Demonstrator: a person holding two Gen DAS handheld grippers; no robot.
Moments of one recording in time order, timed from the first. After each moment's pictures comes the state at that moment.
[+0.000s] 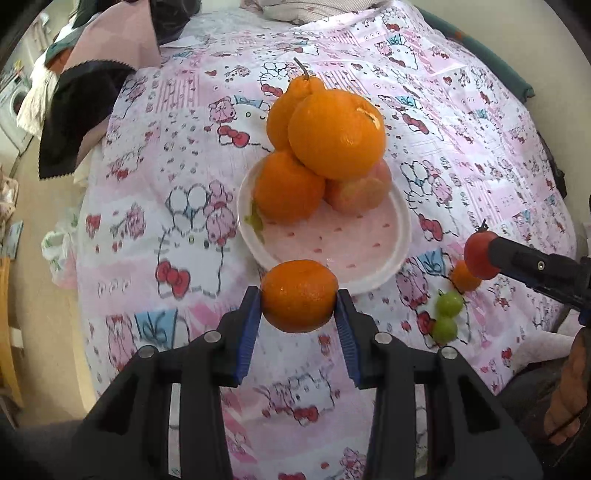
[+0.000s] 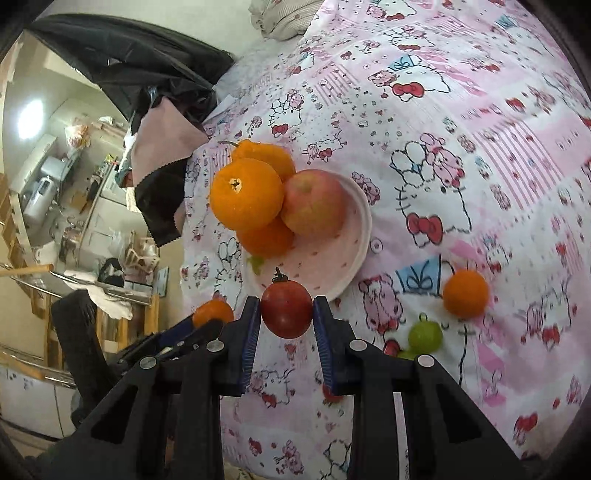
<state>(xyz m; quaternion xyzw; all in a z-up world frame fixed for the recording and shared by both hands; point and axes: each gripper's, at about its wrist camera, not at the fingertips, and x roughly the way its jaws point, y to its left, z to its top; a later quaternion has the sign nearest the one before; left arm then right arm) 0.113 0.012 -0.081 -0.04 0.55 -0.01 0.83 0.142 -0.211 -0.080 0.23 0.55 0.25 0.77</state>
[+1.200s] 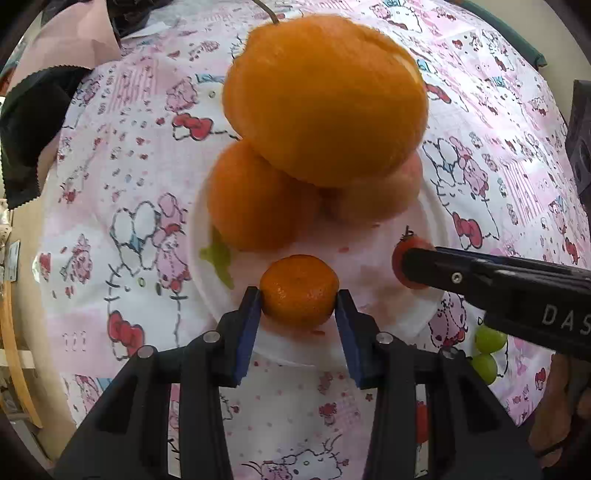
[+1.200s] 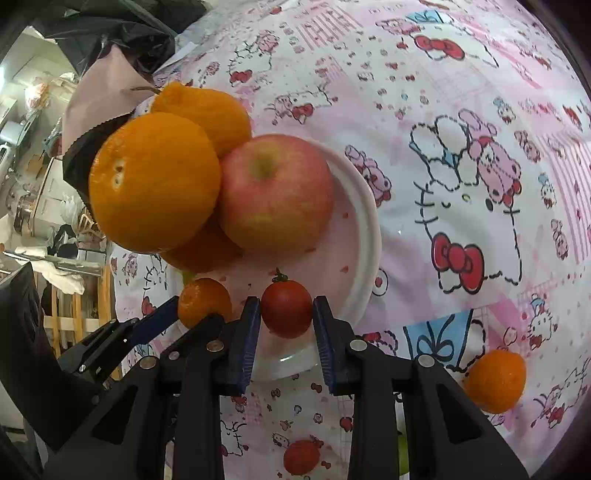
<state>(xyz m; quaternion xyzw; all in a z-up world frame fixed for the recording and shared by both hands) 0.175 -0.013 -0.146 -0.01 0.59 -0.03 0.81 0.209 -0.158 -0.161 0.15 0.63 0.21 0.73</state>
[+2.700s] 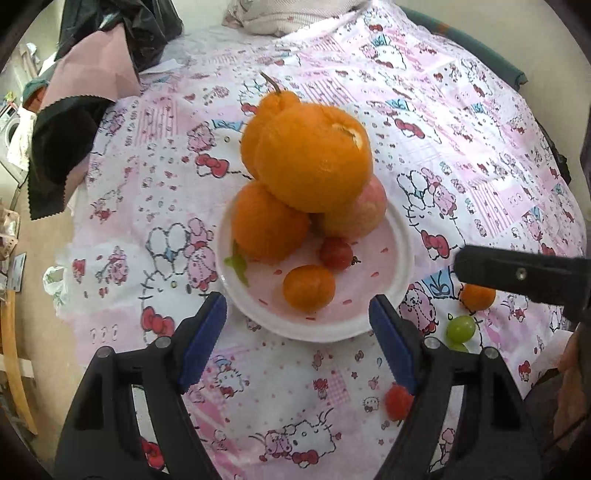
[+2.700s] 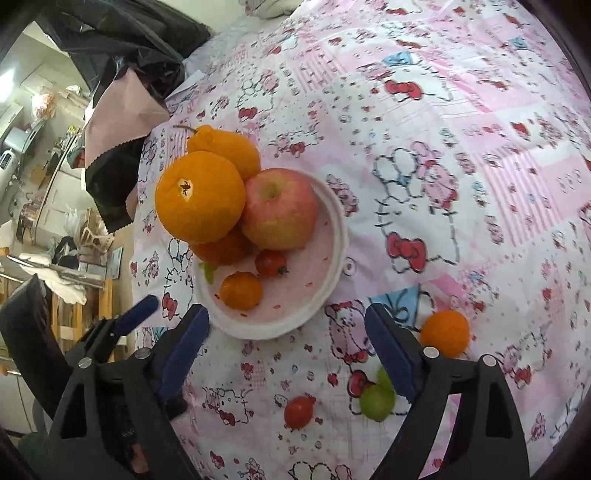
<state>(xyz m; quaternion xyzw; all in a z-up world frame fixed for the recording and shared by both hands) 0.133 -0.009 -0.088 -0.01 0.52 -0.02 0.85 0.165 -0.196 -0.092 0.16 0.59 0.19 0.77</state>
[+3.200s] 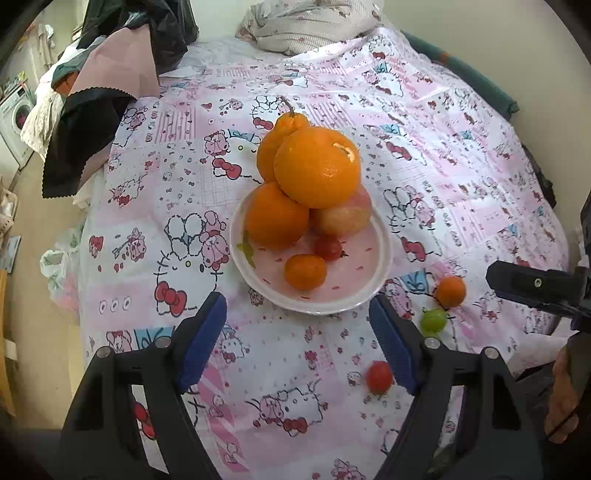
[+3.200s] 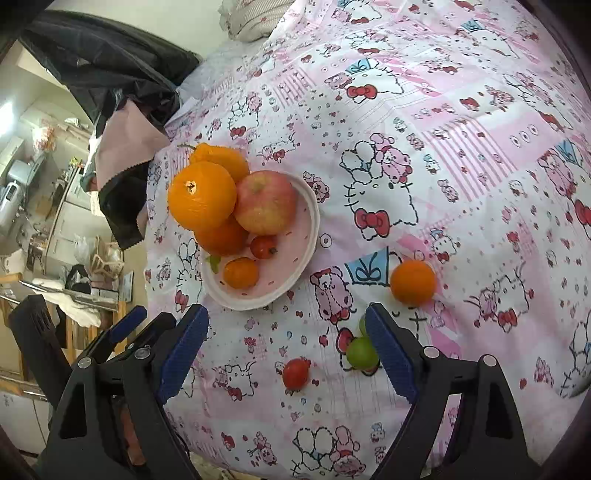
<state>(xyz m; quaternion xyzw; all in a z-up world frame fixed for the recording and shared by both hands) 0.089 0.005 -0.058 -0.06 0.49 -0.03 0.87 0.117 -0.237 -0.071 0.21 0.56 0.17 0.78</state>
